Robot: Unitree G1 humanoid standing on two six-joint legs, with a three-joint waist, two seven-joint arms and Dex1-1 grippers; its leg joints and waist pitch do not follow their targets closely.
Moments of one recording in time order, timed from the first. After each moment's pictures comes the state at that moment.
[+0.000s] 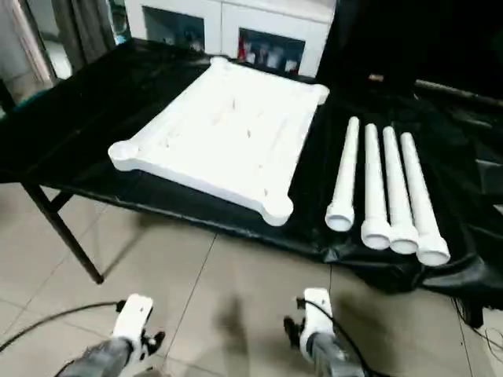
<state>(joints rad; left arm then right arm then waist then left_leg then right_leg) -0.18 0.14 -0.06 1.10 0.08 0.00 -0.15 -0.14 -0.07 -0.03 1.00 0.07 -0.04 0.23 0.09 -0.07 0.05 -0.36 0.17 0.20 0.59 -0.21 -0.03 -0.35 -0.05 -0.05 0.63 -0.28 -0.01</state>
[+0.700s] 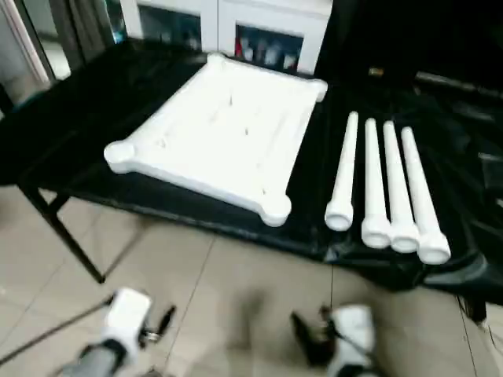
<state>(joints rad) 0.32 0.21 -0.12 -0.05 0.10 0.09 -0.22 0.50 -0.21 -0.03 -0.17 0.26 0.05 0.42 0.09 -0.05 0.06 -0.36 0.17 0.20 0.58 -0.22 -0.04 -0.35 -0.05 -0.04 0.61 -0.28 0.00</state>
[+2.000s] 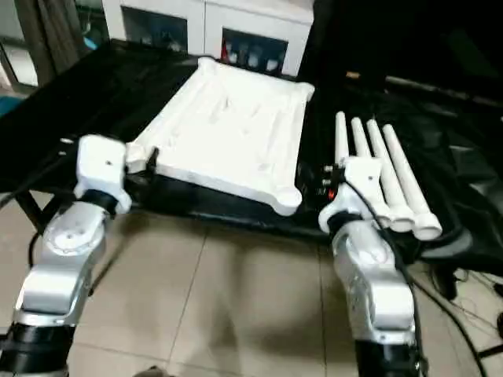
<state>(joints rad) -0.29 0.18 -0.03 -0.12 0.10 0.33 -0.10 -0.20 -0.12 -0.09 -0.11 0.26 0.40 0.07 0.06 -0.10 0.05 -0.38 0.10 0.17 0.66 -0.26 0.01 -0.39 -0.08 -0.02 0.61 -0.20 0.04</state>
